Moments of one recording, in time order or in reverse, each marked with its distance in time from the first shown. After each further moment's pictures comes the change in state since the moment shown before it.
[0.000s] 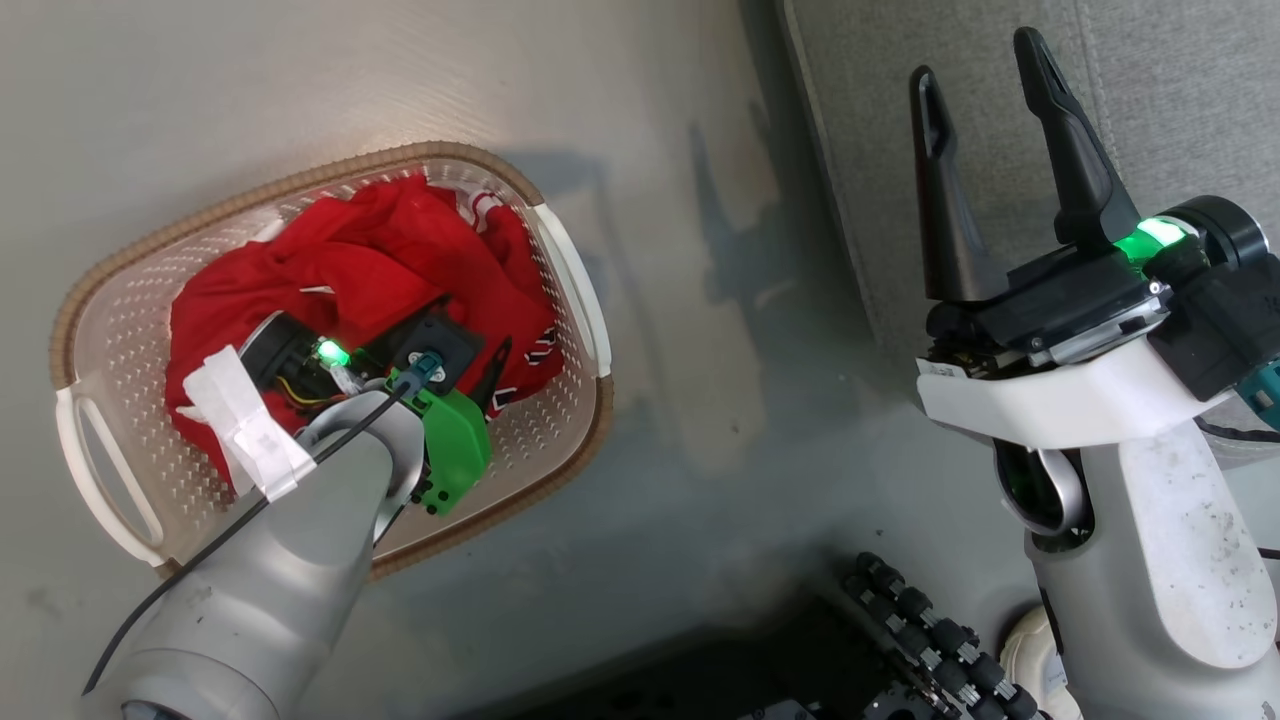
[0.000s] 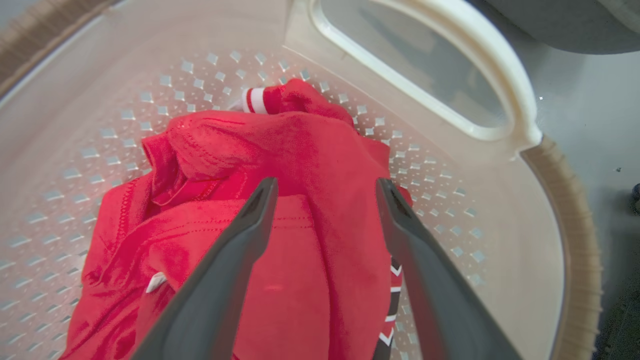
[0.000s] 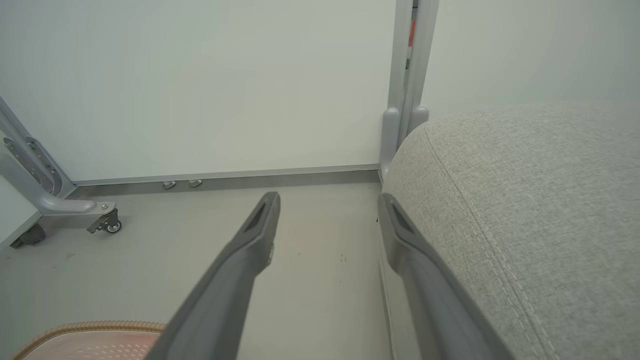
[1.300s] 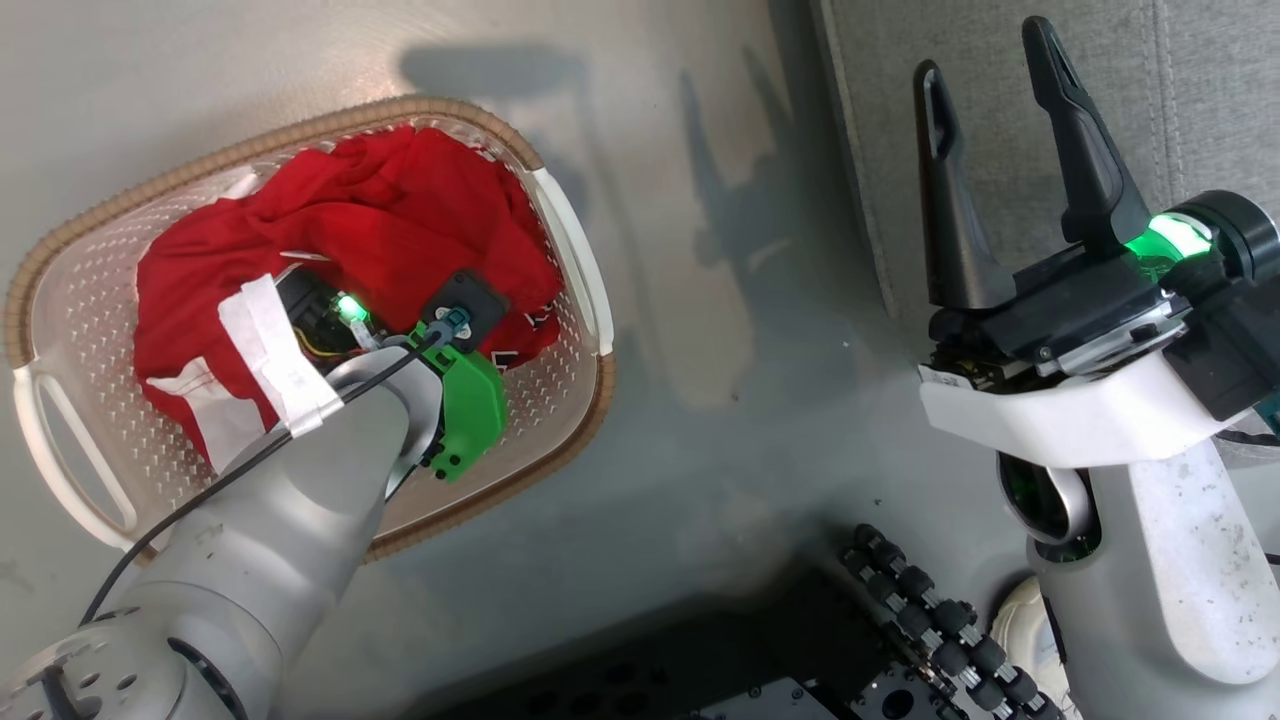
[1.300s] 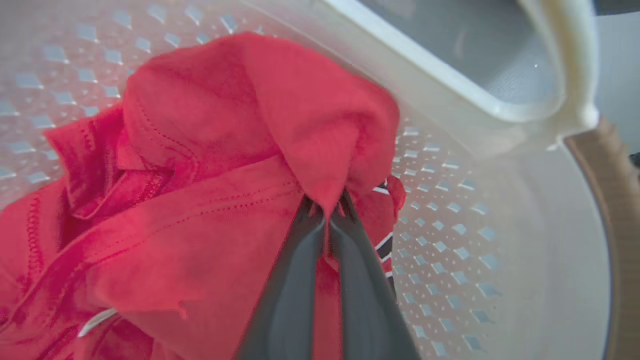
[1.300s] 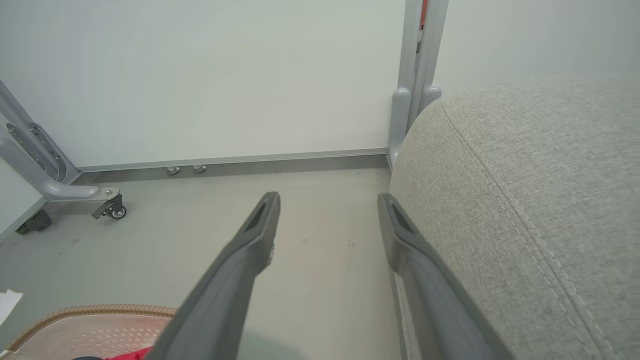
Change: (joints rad) left arm -0.154 -0.017 -0.380 0.090 -0.298 0.000 0.030; right arm 0.013 0.000 0.012 -0.062 -0.002 0.000 0.000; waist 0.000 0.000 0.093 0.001
